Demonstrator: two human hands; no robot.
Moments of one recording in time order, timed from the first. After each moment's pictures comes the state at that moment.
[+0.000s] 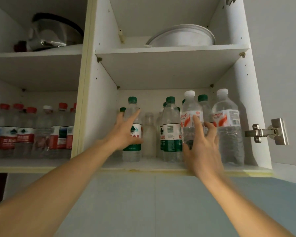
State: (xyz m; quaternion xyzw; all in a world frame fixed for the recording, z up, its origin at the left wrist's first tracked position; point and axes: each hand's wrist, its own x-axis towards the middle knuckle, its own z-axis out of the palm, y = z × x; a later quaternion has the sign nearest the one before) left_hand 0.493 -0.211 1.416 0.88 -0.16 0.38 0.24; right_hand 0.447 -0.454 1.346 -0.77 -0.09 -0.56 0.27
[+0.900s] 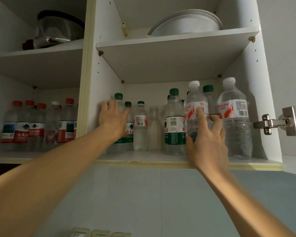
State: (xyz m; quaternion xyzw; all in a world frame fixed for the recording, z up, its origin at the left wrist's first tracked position) left_hand 0.484 -0.201 1.431 0.85 0.15 0.41 -0.31; right_hand 0.448 -0.455 1.343 -0.78 -0.05 -0.57 0.25
